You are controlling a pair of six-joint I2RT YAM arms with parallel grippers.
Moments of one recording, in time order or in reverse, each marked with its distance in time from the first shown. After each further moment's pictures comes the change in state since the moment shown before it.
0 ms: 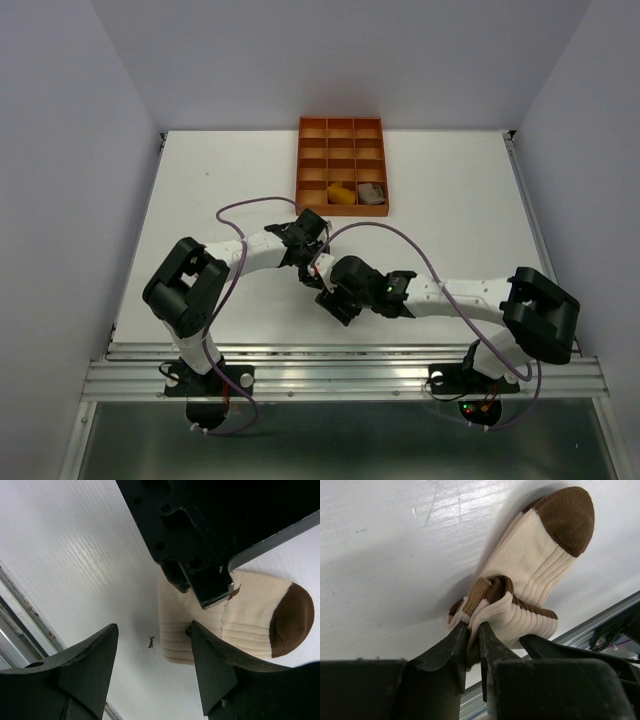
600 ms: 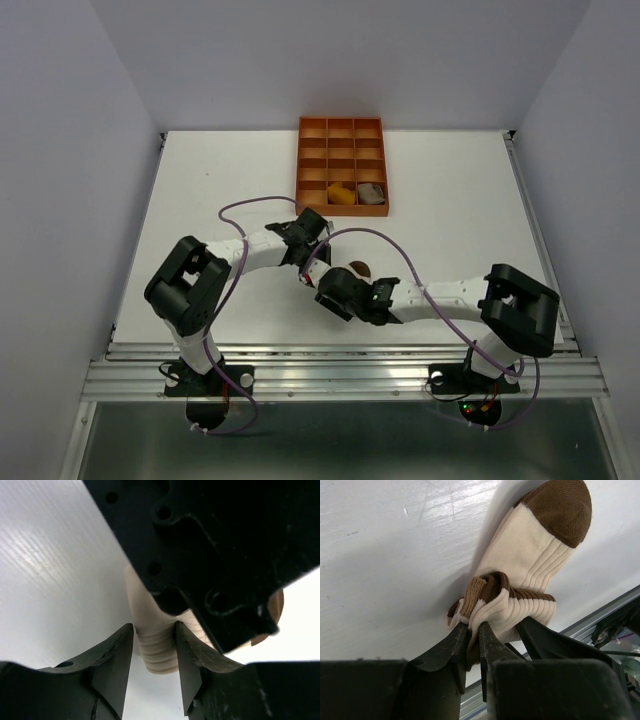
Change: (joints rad) left arm 0.001 0.011 0.014 -0.015 0.027 0.028; right arm 0.070 0.098 0.023 0.003 0.253 -0.029
